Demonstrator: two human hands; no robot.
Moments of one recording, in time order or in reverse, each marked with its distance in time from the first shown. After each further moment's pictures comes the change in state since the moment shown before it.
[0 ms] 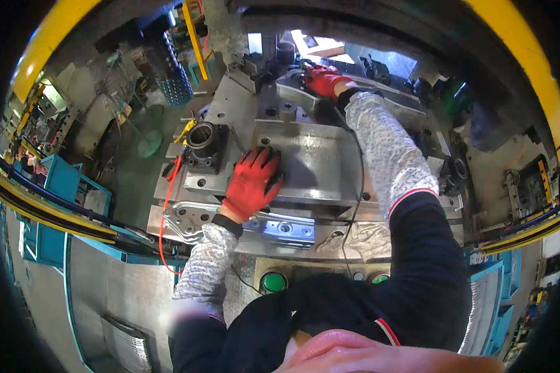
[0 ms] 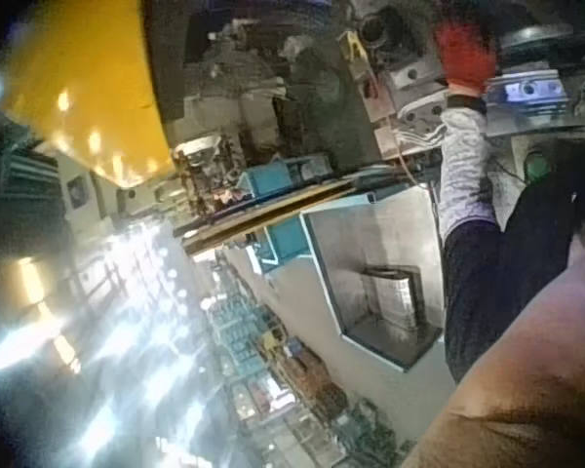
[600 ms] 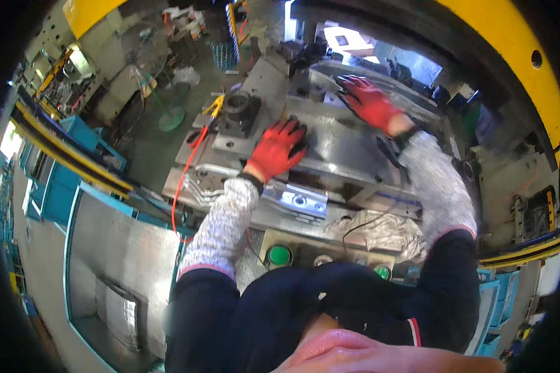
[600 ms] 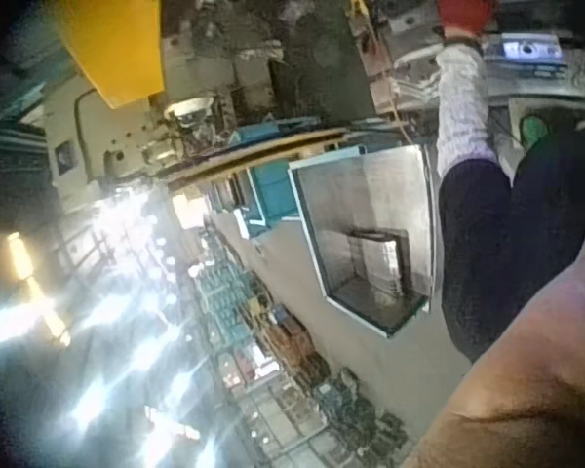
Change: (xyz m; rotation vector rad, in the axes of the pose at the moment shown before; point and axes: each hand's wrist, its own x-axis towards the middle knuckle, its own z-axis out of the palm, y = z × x) left_hand -0.009 -0.011 0.010 -0.025 0.082 0.017; right_hand -0.131 -0.031 -0.033 0.152 0.357 -0.469
